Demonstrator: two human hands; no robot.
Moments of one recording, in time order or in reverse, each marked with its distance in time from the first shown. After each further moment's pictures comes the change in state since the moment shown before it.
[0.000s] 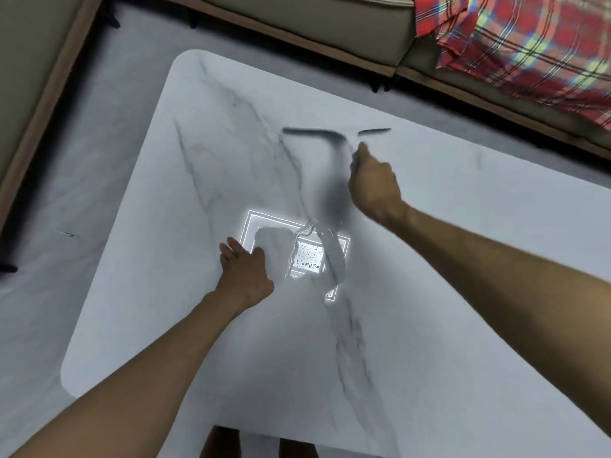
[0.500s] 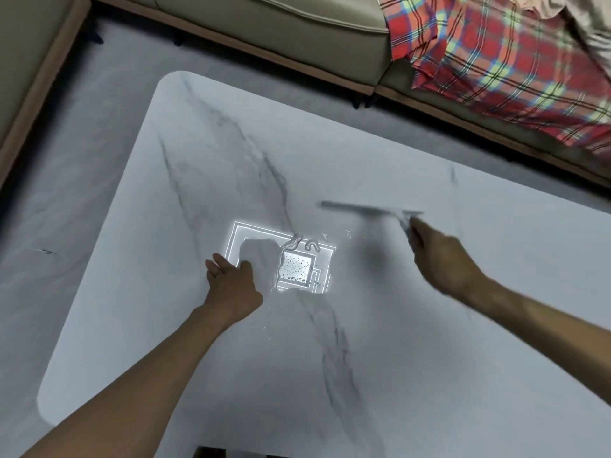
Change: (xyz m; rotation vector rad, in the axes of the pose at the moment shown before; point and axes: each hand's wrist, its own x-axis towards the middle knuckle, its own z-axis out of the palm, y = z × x) left_hand -0.002 0.003 -0.004 -0.081 -0.026 -0.020; right_hand -0.089 0.103 -0.063 -0.062 -0.122 0.051
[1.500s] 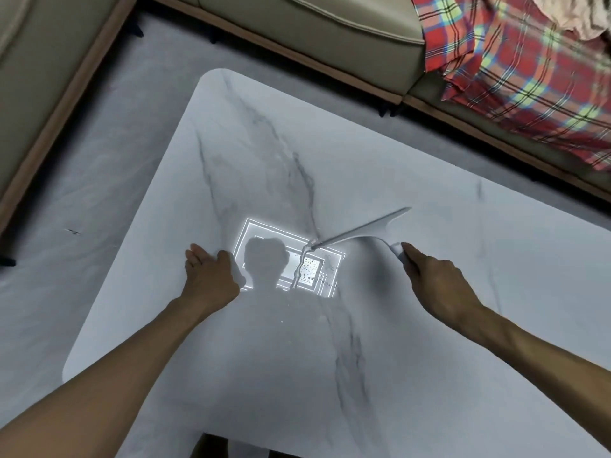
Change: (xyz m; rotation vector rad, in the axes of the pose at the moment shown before) left_hand -0.005 -0.064 -0.029 -0.035 0.124 -0.115; right_hand -0.022 -0.029 0.022 -0.169 -0.134 -0.053
